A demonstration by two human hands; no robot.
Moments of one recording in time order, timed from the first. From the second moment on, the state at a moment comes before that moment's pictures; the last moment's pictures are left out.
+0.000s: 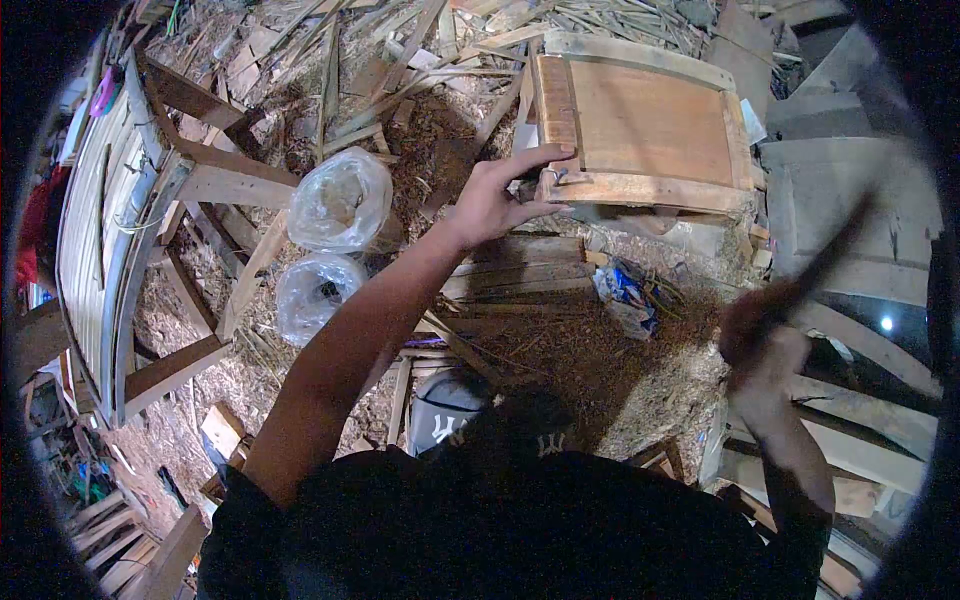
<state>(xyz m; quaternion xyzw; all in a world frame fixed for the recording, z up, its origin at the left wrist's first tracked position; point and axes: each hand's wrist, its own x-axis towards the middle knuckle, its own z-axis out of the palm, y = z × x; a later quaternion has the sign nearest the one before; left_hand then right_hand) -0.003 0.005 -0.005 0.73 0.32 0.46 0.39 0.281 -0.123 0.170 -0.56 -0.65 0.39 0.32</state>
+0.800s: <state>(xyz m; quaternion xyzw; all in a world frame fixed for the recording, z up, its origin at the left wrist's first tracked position) -0.005 0.005 -0.006 0.72 0.32 0.45 0.42 0.307 -0.131 0.176 -0.53 -0.84 0.08 0.09</state>
